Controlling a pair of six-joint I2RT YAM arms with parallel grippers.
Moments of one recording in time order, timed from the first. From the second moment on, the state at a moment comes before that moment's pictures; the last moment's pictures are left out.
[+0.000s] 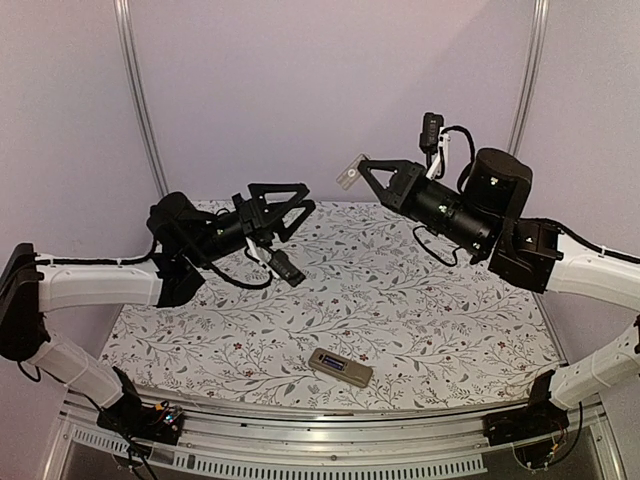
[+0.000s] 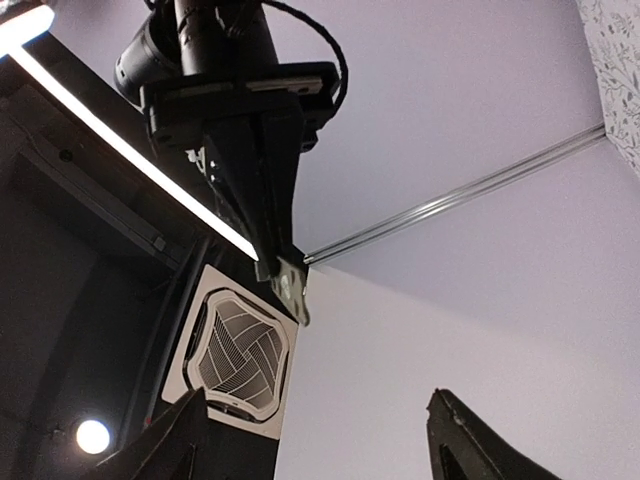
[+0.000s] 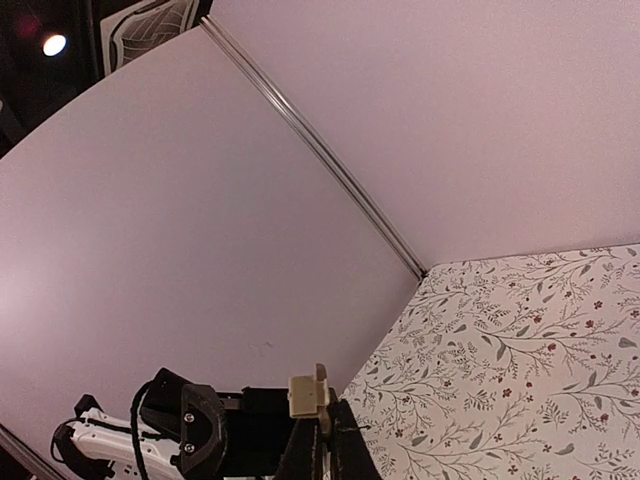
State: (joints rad) left arm -0.78 1.39 0.80 0.99 0.45 1.98; right arm 1.01 1.27 1.13 0.24 0.19 0.68
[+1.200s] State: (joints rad) left arm -0.81 1.53 0.95 1.04 0.53 2.04; right arm 1.01 1.36 1.19 0.30 0.02 0.71
